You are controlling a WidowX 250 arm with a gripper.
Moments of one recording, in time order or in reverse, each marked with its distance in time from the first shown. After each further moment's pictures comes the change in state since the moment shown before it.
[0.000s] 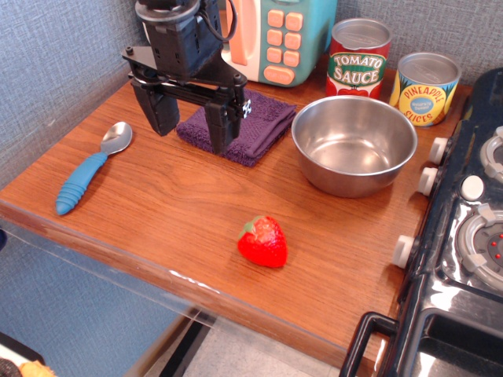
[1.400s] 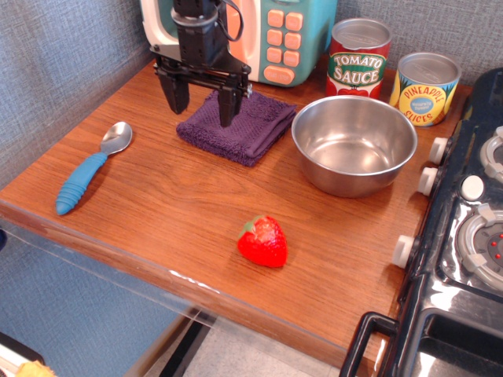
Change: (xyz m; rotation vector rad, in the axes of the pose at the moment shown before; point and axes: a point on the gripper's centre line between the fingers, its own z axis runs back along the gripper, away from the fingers) arm 0.084 0.058 -0.075 0.074 0.037 0.103
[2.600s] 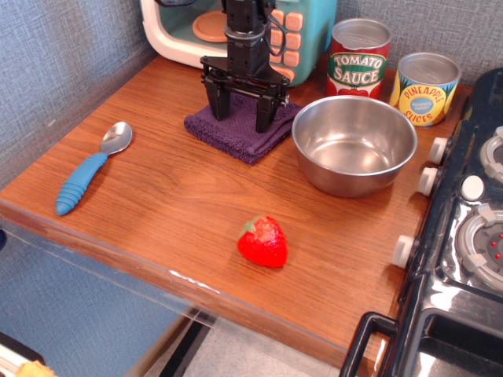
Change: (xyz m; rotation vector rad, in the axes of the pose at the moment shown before) arm 0.036 -0.026 -0.038 0.002 0.094 -0.069
